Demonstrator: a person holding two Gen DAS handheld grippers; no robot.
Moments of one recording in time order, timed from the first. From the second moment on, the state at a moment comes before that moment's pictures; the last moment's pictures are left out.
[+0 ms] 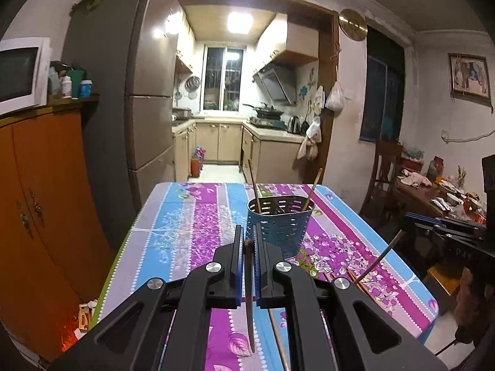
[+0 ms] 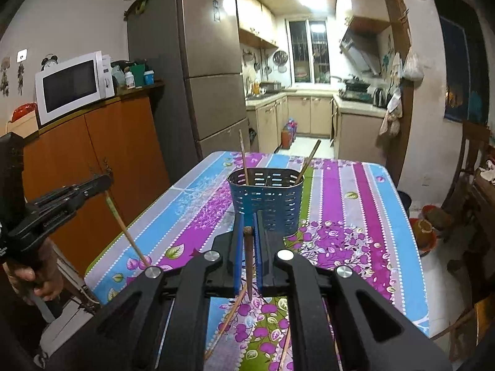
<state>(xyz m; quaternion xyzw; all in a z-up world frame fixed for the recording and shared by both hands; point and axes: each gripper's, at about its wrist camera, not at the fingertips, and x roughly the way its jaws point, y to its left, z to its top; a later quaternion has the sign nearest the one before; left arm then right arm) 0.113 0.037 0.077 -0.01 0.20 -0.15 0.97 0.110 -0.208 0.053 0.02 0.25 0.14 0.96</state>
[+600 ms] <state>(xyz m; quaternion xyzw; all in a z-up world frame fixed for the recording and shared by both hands) 0.145 -0.019 0.085 0.05 0.21 -0.14 0.97 0.155 -0.215 0.083 0.02 0.32 0.14 0.94</state>
